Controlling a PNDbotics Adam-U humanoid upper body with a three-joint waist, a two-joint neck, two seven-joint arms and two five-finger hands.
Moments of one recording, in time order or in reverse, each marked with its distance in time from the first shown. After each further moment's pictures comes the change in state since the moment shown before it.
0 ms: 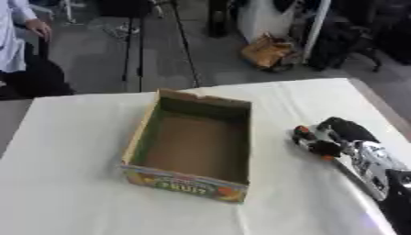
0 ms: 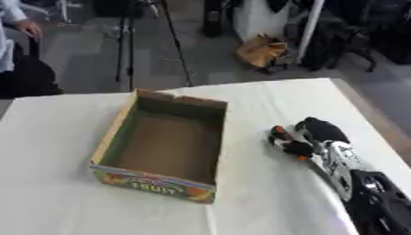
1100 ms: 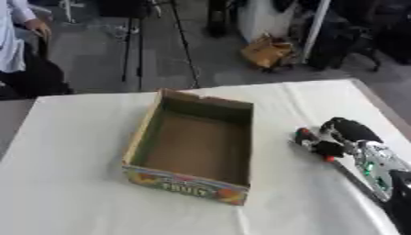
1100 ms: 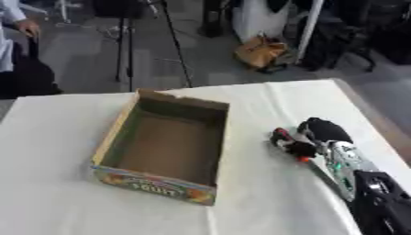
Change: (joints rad) left arm -0.001 0.000 0.000 0.000 0.002 0.000 0.000; right arm 0.009 -0.004 0.000 -0.018 0.000 0.003 0.010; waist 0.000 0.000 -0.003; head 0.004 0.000
